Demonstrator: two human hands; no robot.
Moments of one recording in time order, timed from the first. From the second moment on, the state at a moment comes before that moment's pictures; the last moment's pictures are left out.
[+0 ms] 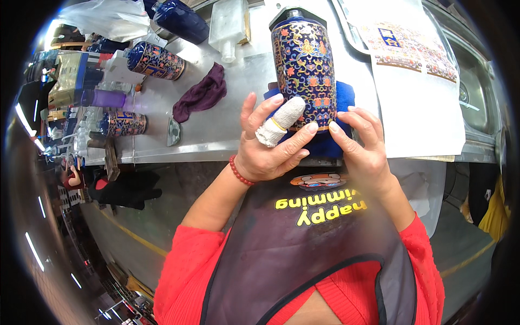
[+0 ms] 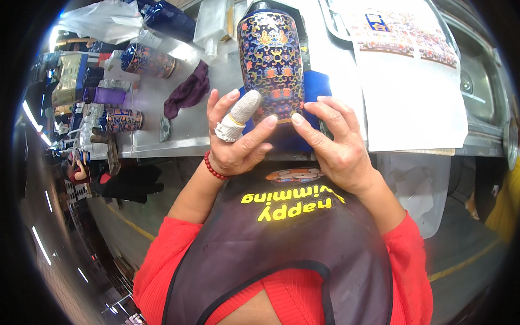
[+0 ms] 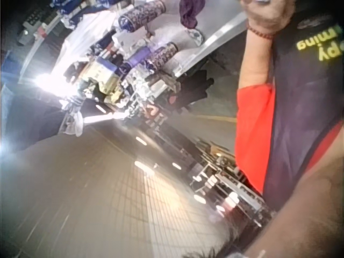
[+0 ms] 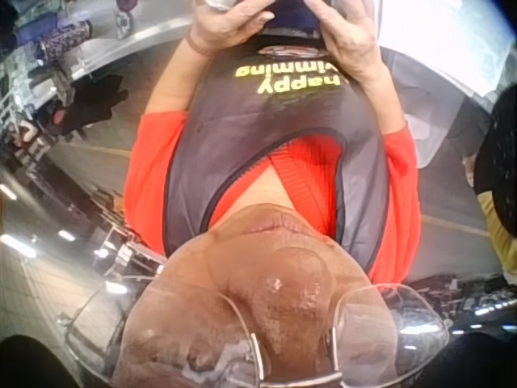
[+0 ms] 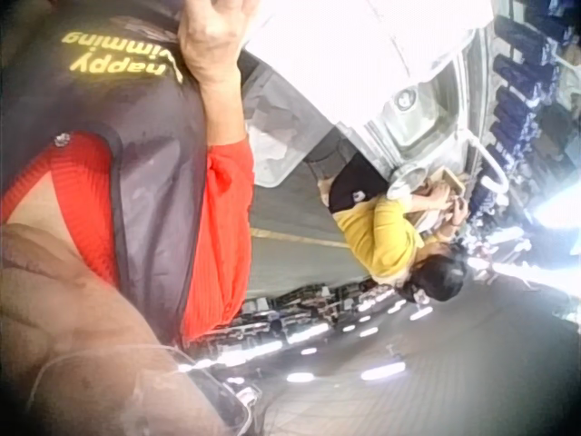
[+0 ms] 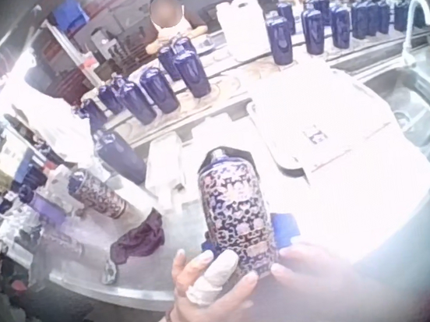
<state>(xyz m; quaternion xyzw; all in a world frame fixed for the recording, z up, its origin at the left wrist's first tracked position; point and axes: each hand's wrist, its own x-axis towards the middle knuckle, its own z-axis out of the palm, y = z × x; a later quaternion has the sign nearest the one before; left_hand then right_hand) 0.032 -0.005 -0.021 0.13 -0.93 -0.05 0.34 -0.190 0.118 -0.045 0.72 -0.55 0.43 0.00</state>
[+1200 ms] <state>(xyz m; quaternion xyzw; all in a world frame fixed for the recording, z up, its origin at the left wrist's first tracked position) 0.049 0.015 -0.053 0.22 -0.90 -0.04 0.37 -0.189 0.117 -0.044 0.72 -0.55 0.42 0.00</state>
